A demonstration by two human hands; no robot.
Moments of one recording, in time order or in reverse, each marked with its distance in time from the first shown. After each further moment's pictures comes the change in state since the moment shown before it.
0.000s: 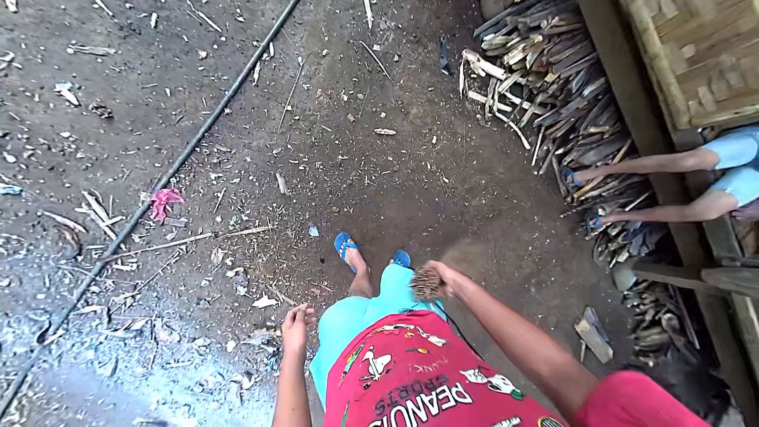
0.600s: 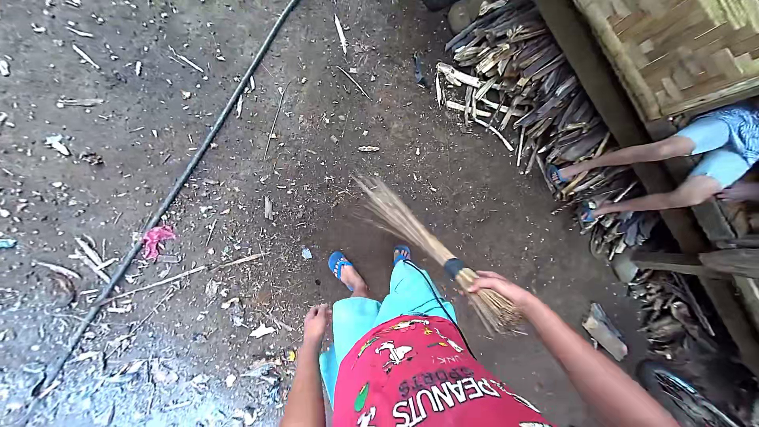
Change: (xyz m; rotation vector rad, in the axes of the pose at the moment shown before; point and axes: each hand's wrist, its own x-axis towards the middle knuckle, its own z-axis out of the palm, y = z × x) left_hand 0.030 0.039 0.078 0.236 -0.208 -0.004; right_hand -0.075 -0.017 -0.150 -0.185 -0.148 -0.323
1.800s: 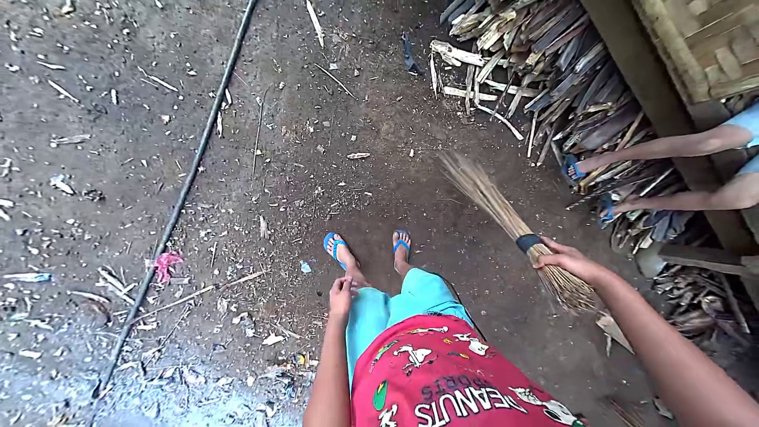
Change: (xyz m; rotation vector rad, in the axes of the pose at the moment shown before) left_hand 0.018 0.203 0.132 0.011 -0.029 0.071; right_hand 0.017 -0.133 -0.229 -0.336 0.357 0.031
